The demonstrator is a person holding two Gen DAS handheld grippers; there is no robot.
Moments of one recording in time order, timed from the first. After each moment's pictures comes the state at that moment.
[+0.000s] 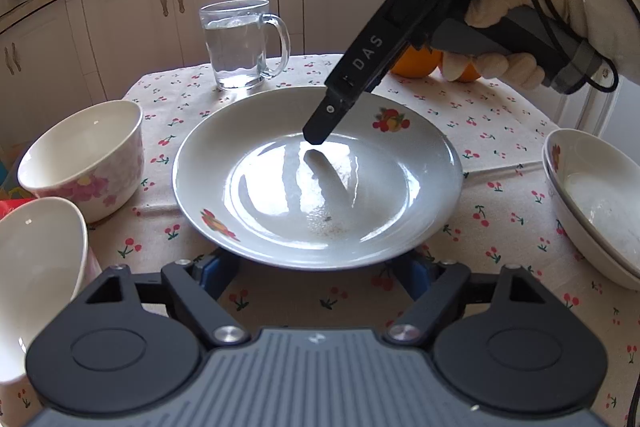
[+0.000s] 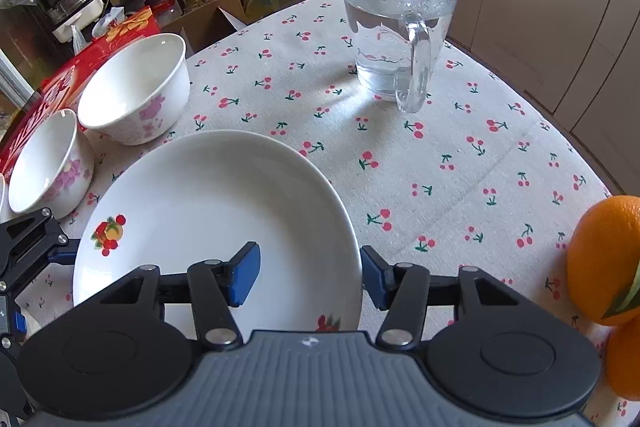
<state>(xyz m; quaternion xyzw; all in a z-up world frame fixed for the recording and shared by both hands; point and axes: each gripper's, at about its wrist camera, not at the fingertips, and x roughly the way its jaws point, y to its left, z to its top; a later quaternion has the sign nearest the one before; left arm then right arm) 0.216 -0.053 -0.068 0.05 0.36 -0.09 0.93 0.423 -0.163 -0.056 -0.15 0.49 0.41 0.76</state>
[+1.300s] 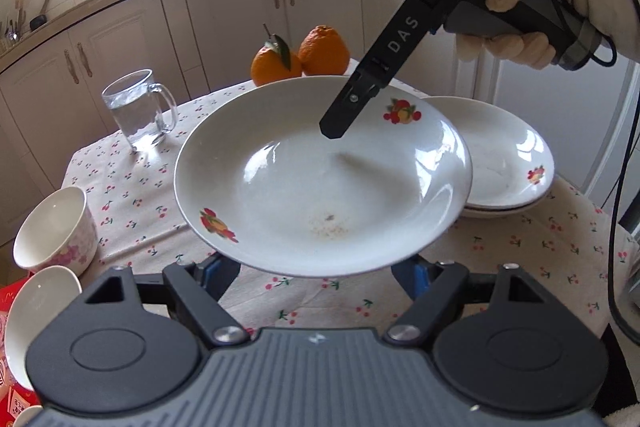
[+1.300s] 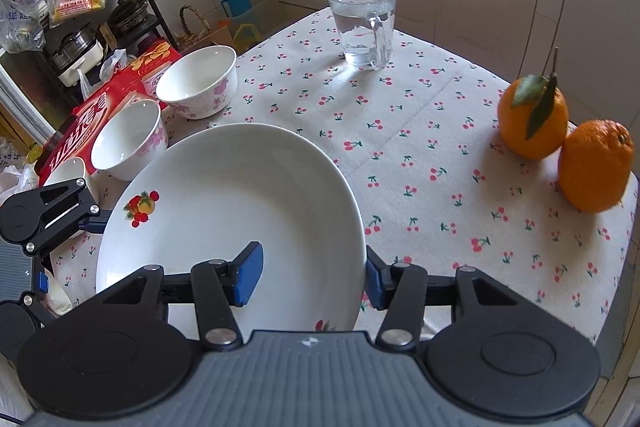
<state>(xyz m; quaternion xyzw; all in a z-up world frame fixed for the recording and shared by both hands) 0.138 -0.097 -0.013 0.15 0.34 -0.23 0.90 0.292 -0.269 0.006 -0.08 0.47 0.35 0.80</state>
